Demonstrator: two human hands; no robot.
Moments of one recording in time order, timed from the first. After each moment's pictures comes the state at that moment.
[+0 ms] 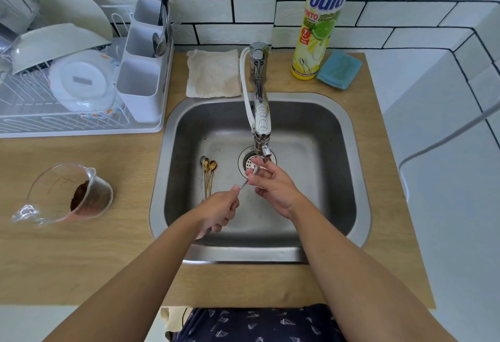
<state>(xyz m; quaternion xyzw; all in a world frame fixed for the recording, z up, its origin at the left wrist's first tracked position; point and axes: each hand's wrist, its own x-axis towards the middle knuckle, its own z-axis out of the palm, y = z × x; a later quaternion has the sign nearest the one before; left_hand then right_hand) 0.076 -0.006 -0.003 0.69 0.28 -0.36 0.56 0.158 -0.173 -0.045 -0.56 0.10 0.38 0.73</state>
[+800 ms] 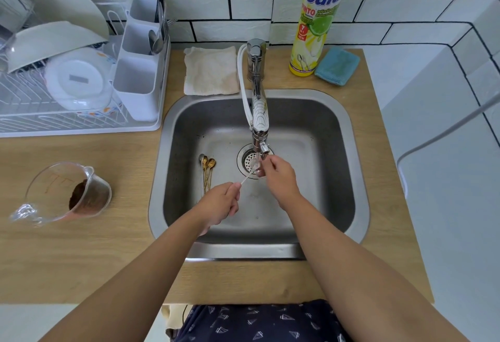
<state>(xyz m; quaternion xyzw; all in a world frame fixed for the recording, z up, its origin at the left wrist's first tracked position) 0.075 -0.015 0.000 0.79 0.22 -0.27 0.51 0.160 -0.168 -0.039 -0.77 0.05 0.20 0.60</state>
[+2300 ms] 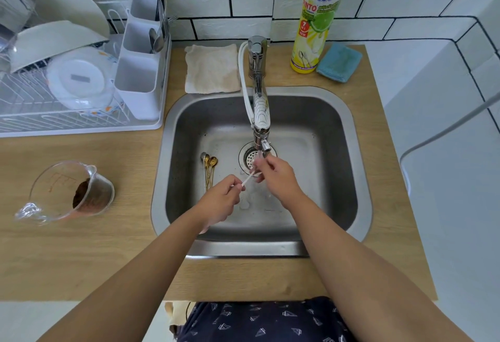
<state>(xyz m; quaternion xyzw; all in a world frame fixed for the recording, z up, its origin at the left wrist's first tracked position) 0.076 -0.011 -0.005 0.76 0.21 -0.27 0.55 0.160 -0.168 -0.046 -0.77 0.01 0.23 0.60</state>
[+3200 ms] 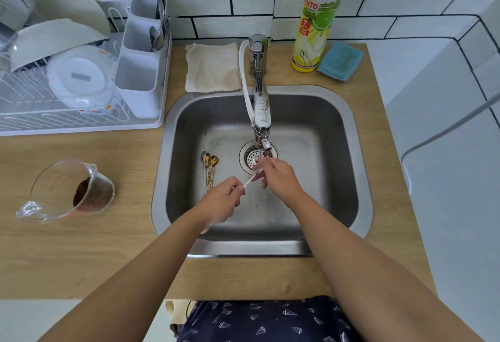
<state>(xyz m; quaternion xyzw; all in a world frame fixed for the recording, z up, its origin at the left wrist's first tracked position) 0.075 -0.013 -0.002 0.77 0.22 -0.28 0.53 0.162 -0.171 -0.046 -0.78 0.02 0.26 0.57</state>
